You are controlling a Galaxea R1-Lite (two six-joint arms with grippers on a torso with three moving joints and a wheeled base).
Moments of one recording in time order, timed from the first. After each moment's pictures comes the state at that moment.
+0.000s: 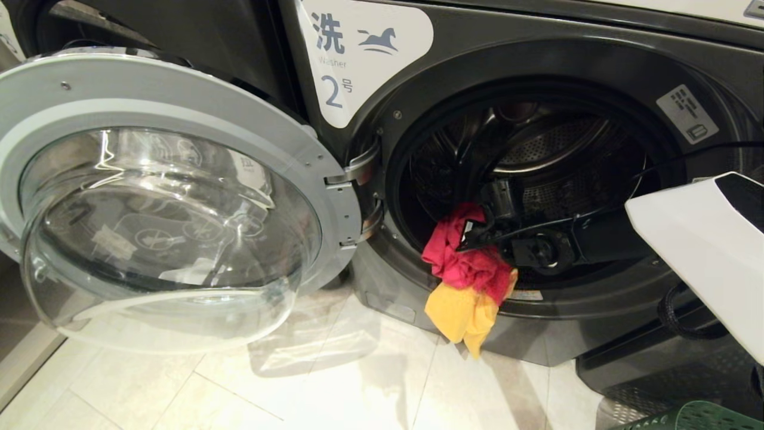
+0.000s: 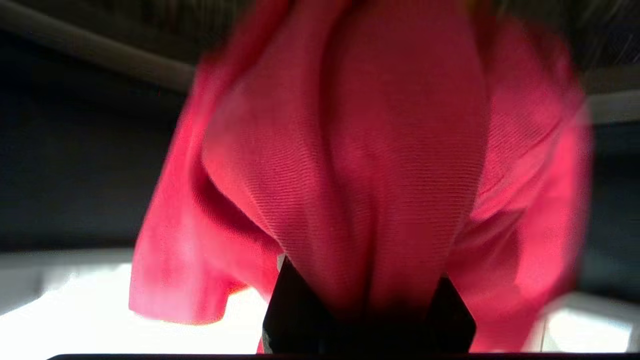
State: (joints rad) left arm 0.00 0.00 0.00 -0.01 0.01 -0.04; right arm 0.41 2.24 -1.56 -0.22 -0.44 0.49
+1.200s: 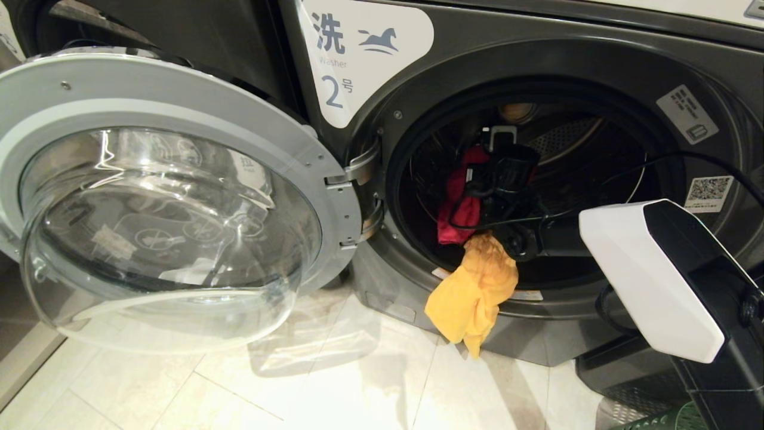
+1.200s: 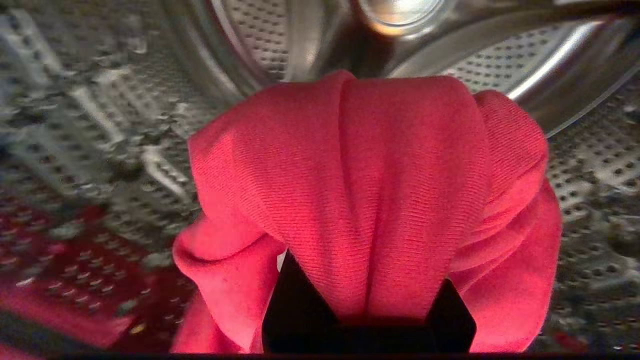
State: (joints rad) left arm 0.00 0.00 0.00 -0.01 0.01 -0.04; right arm 0.35 2.48 -1.95 -0.79 -0.60 -0.13
